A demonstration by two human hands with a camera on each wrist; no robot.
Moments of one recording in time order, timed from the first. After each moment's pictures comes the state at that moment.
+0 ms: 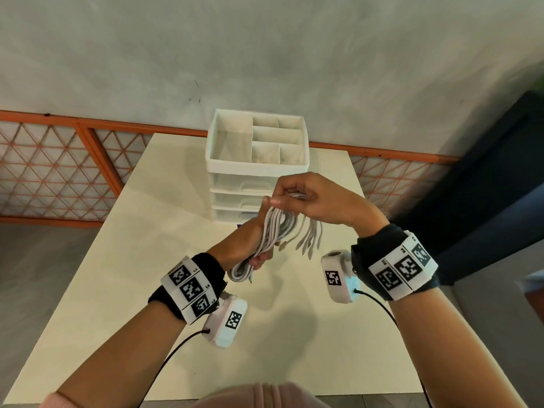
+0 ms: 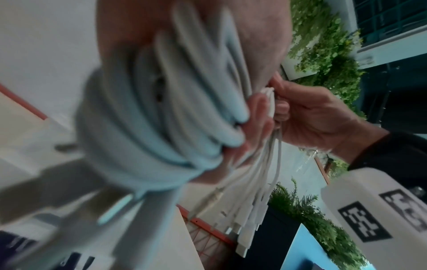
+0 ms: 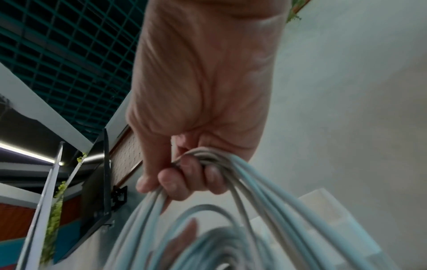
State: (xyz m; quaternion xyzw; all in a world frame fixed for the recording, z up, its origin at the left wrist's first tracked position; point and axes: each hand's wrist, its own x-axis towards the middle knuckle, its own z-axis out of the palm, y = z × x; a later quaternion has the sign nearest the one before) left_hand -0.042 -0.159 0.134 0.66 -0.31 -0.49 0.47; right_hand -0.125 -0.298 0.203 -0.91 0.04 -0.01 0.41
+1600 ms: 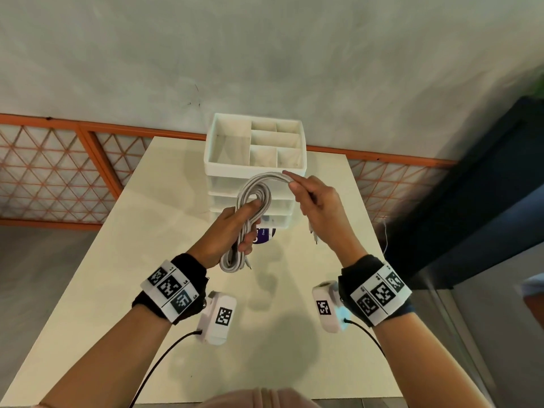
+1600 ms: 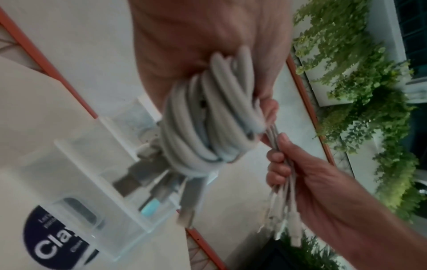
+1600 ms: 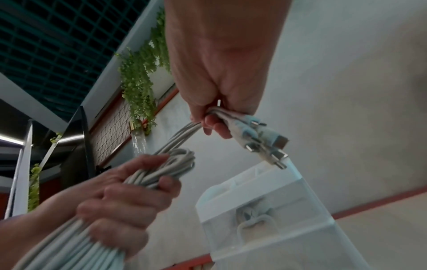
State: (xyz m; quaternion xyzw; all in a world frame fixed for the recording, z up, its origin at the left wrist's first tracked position) left_hand -0.022 -0.150 0.132 0.61 -0.25 -0.43 0.62; right_hand -0.132 -0.298 0.152 -0.83 0.17 -0.31 0.43
